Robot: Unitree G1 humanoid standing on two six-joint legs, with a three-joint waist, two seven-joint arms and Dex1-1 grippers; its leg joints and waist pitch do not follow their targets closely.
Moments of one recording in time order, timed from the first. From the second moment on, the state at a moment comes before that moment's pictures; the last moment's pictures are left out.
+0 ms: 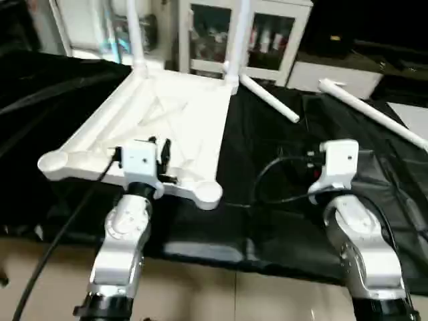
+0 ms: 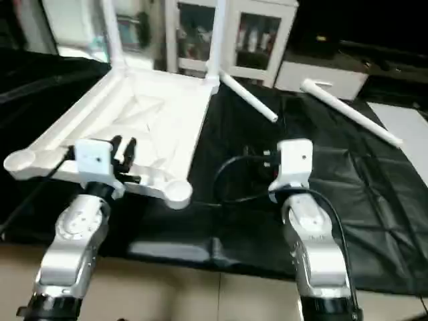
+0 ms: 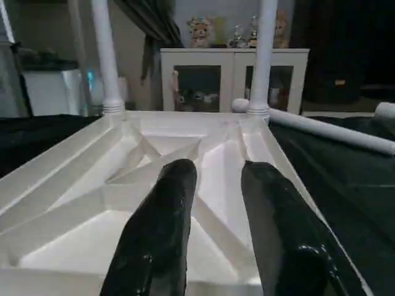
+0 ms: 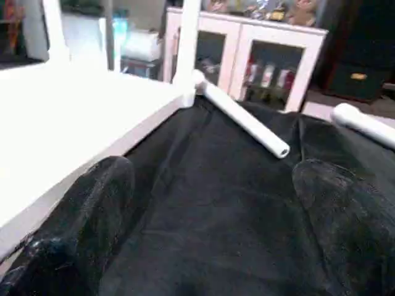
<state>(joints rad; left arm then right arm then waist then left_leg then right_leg) -0.21 0.05 -0.02 -0.02 0.04 0.11 -0.05 -0.20 -0.16 -0.05 -0.09 0.11 0.34 0.12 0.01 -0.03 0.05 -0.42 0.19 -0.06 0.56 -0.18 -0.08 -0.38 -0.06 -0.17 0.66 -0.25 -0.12</state>
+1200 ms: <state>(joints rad) -0.18 0.04 0.00 -0.11 -0.04 0.21 -0.09 -0.15 -0.14 -0.15 -0.04 0.15 0.38 0.05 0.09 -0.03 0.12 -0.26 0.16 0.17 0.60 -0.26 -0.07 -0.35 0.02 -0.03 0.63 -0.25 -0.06</state>
